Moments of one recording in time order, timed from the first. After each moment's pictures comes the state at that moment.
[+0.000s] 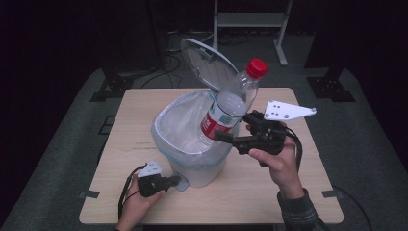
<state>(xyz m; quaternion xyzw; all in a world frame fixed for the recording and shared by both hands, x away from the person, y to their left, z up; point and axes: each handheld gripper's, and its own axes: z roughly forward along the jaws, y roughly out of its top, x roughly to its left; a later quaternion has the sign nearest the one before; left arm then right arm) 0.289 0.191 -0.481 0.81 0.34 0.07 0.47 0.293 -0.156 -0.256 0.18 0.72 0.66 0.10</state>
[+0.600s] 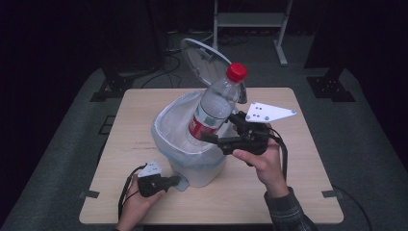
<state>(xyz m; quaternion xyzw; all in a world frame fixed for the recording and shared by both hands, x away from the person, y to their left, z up) 0.289 0.191 -0.481 0.81 0.34 0.07 0.47 0.299 -0.127 -0.267 0.18 0.73 0.66 0.11</state>
